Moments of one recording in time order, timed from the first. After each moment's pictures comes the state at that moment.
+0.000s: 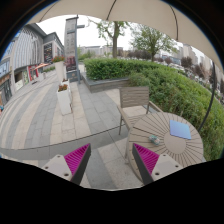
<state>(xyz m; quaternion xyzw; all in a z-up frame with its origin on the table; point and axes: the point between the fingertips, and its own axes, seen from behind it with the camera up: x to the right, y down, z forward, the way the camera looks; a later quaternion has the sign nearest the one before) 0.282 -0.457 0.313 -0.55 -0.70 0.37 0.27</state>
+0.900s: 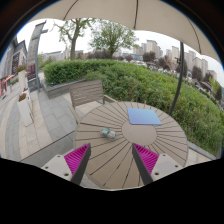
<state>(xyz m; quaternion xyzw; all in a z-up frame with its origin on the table) 0.197 -0.236 0.186 -0.66 -0.58 0.29 0.38</state>
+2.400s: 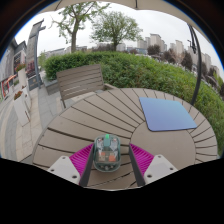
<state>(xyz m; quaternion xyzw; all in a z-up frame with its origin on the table) -0.060 -0.164 -0.015 -0.67 -0.59 0.29 0.34</state>
